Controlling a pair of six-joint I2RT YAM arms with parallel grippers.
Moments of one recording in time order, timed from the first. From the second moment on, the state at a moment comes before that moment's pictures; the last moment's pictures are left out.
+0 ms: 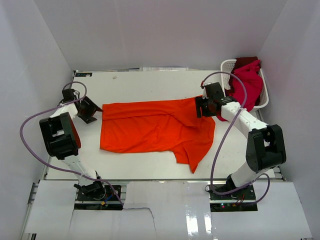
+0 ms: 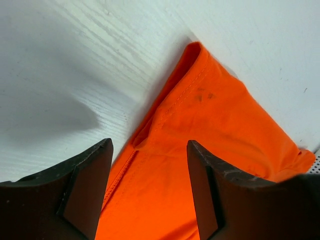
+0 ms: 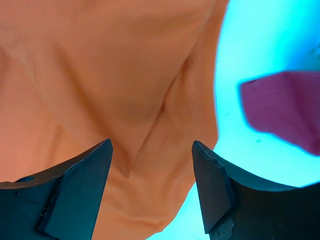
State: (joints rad) left arm 0.32 1.83 1.18 -0.38 0.36 -0.55; right arm 0.35 1.58 1.12 -0.50 0.06 0.09
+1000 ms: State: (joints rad) left arm 0.31 2.06 1.41 -0.28 0.46 -0.52; right arm 0.13 2.17 1.74 -0.45 -0.25 0.06
